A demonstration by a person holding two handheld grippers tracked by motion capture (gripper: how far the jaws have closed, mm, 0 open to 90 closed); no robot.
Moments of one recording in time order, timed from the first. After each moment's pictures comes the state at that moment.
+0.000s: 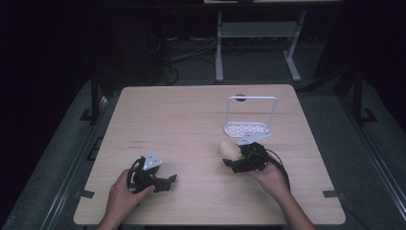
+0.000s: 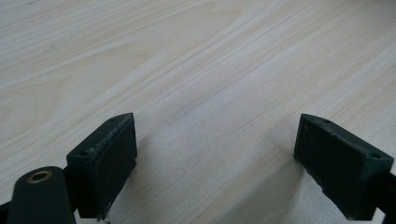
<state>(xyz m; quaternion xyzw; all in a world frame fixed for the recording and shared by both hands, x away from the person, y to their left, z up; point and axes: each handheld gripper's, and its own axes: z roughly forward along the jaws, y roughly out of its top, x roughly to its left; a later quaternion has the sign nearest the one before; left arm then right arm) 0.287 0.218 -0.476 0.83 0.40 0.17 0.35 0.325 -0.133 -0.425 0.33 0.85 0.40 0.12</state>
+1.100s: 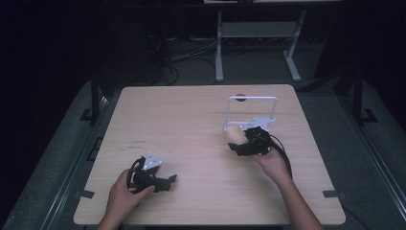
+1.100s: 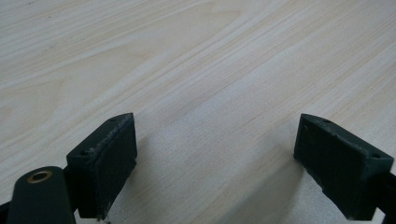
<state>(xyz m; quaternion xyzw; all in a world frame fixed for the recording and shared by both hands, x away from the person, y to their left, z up) 0.287 0.218 -0.476 0.83 0.40 0.17 0.35 0.368 -0.150 -0.419 0.37 0.83 0.39 0.14</state>
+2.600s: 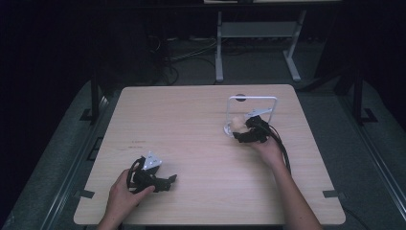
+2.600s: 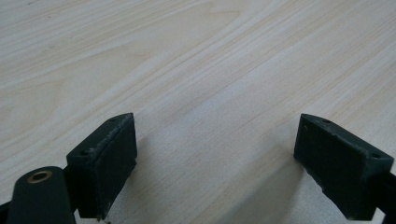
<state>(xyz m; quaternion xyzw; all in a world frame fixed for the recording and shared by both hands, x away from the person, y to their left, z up) 0.287 0.218 -0.476 0.83 0.39 0.17 0.35 0.429 -0.162 -0.452 0.42 0.82 0.35 0.16</state>
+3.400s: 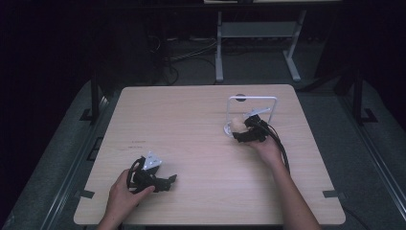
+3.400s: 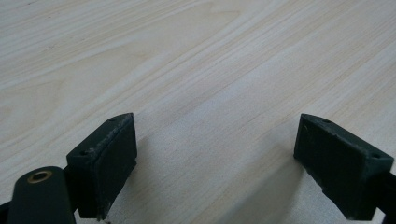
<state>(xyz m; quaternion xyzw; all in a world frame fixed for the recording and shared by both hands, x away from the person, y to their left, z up) 0.287 0.218 -0.476 0.83 0.39 0.17 0.35 0.437 -0.160 -0.458 0.43 0.82 0.34 0.15</state>
